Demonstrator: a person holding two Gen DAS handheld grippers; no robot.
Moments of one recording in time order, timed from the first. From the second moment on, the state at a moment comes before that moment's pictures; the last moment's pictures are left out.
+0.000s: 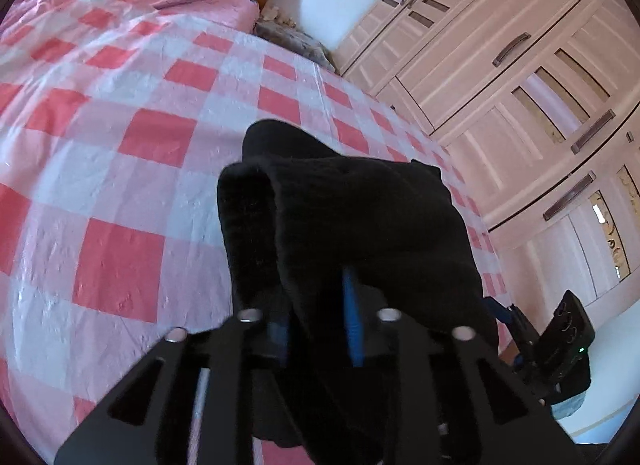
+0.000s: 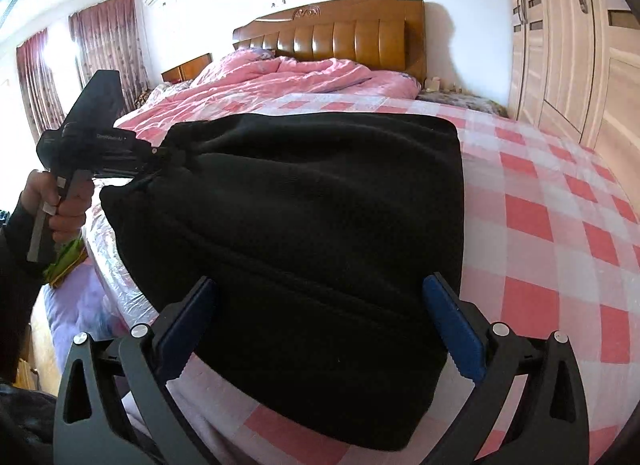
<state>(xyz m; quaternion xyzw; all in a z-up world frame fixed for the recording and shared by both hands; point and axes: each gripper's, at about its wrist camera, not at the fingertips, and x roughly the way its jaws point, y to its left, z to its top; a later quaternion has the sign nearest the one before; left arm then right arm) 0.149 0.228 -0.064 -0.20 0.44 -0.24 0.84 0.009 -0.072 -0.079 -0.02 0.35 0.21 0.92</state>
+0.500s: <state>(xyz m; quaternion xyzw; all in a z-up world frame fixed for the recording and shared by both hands) 0.072 0.143 -0.044 -0.03 0.36 -0.23 0.90 0.163 -0.026 -0.041 -0.03 0.40 0.27 0.88</state>
